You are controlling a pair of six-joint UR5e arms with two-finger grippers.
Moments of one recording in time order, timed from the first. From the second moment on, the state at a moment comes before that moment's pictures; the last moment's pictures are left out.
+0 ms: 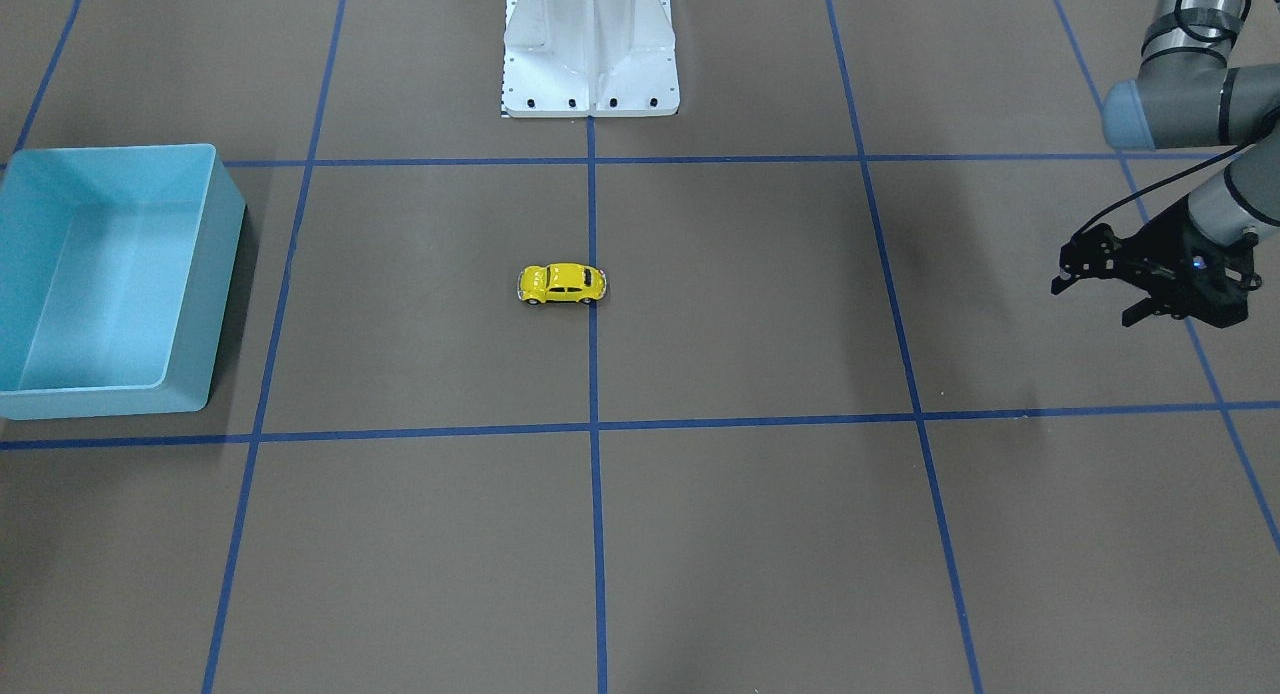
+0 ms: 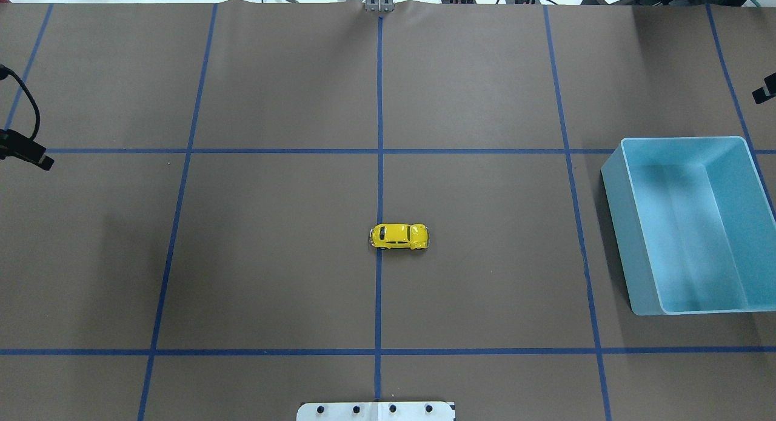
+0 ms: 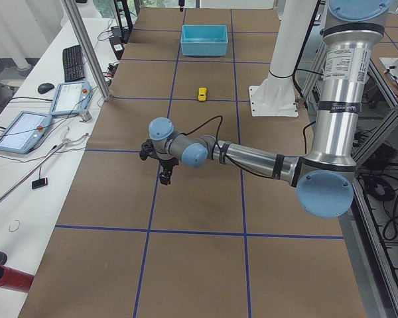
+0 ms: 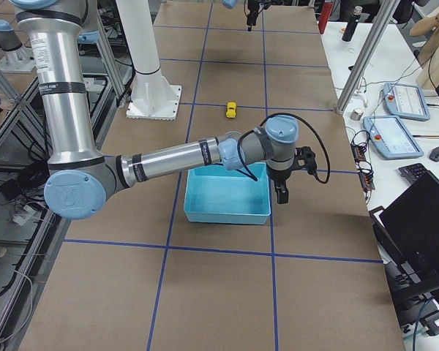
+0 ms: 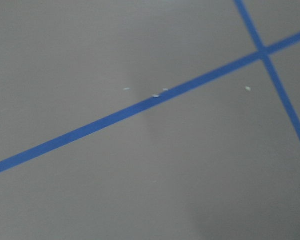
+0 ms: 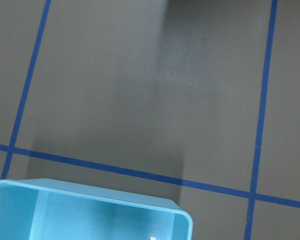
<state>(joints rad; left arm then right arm) -1.21 -1.66 -1.71 -1.70 -2.35 -0.30 1.37 -1.44 1.75 -1.48 2.32 0.18</state>
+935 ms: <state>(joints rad) -1.47 -1.52 -1.74 -1.50 -2.36 -0.29 0.96 -1.26 1.89 -1.49 2.29 0.15</state>
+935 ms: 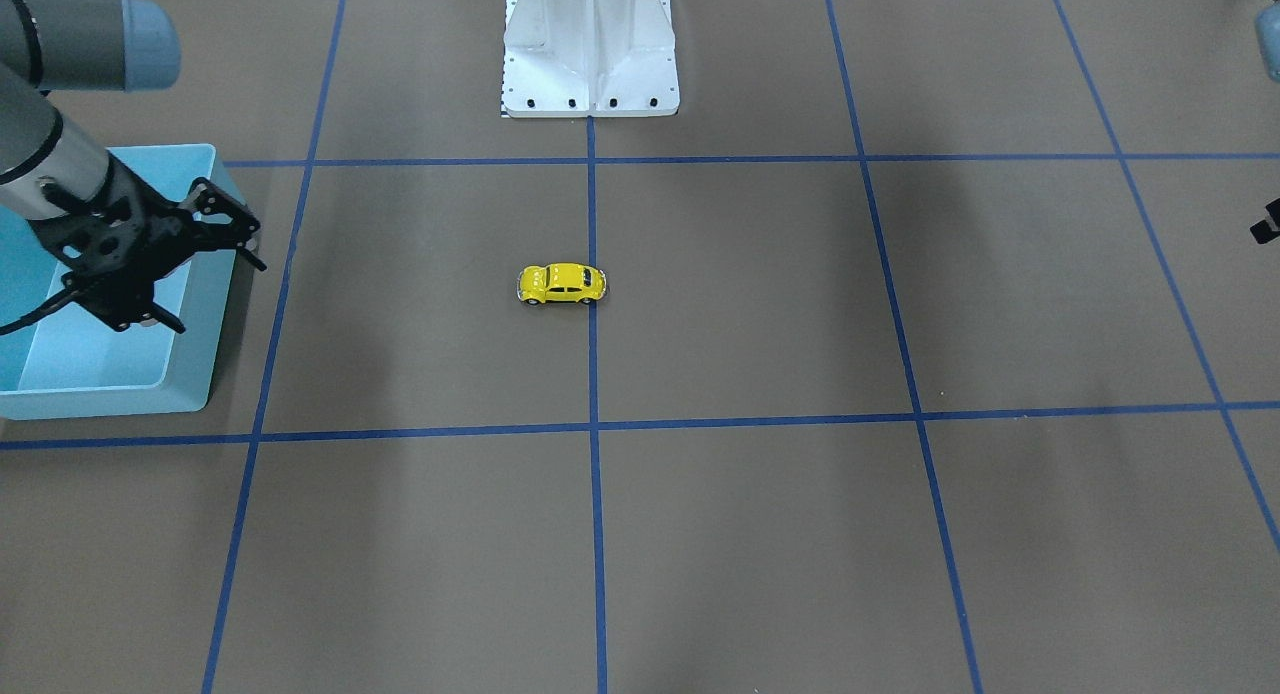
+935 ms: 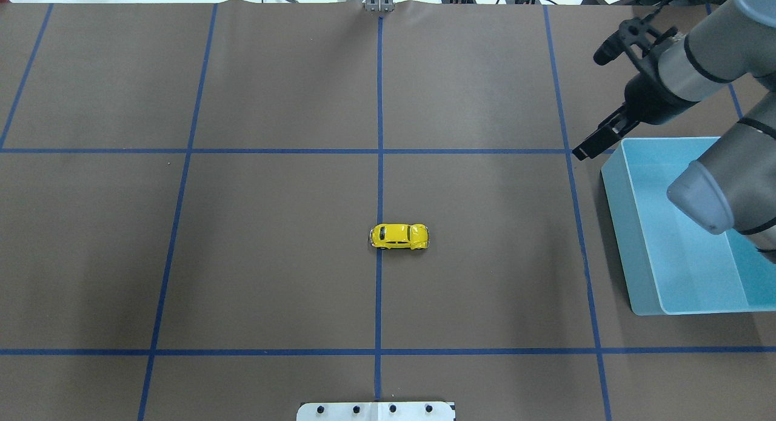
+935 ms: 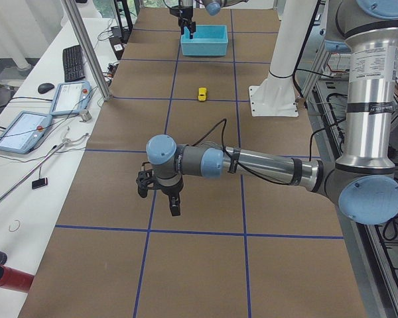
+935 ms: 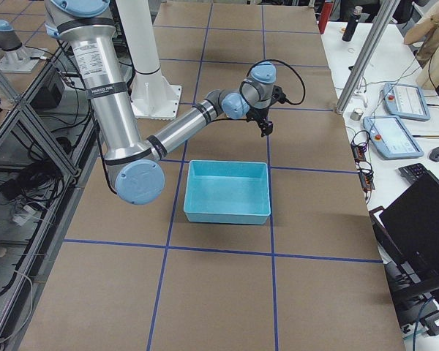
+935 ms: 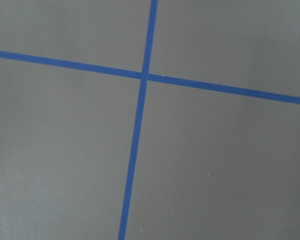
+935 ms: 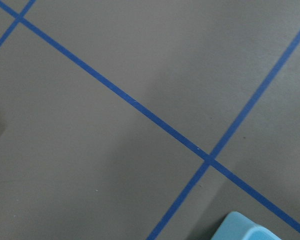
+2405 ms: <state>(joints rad) -1.55 -1.50 -1.69 -1.49 -2.35 -0.13 0.48 -0.90 1.52 -1.26 1.84 0.08</state>
